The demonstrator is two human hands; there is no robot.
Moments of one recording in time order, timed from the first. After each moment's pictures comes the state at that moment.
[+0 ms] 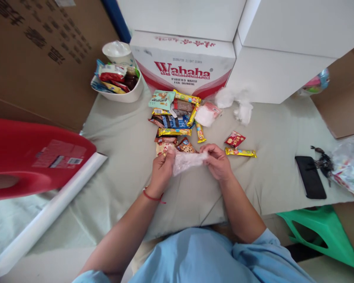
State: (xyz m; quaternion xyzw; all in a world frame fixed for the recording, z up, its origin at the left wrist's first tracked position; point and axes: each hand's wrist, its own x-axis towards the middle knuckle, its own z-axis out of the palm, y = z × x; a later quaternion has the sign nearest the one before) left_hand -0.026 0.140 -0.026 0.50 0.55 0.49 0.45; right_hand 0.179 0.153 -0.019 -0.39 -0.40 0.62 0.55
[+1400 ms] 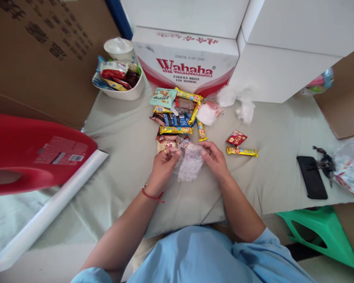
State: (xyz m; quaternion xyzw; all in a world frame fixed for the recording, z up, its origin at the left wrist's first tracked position) left_hand -0.024 0.144 -0.023 0.44 0.53 0.49 0.54; right_hand 0.178 0.151 -0.031 -0.48 -0.50 0.52 0.50
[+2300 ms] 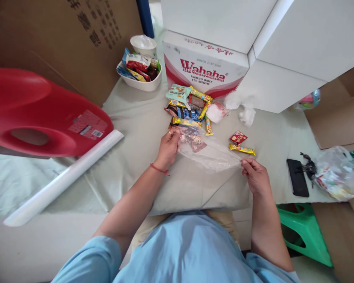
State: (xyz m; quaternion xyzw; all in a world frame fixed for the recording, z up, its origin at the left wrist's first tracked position) left_hand -0.032 0.164 -0.031 0.33 0.47 0.60 0.56; right_hand 0.294 0.081 0.002 -0.69 -0.41 0.40 0.45
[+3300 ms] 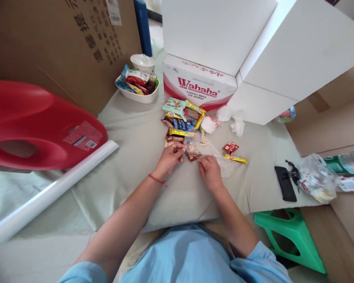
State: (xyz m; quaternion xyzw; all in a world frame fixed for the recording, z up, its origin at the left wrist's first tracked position) left_hand -0.030 0.163 -0.035 0.37 0.45 0.51 0.63; right_hand 0.169 0.118 -0.026 -0.54 -0.79 0.12 0.27
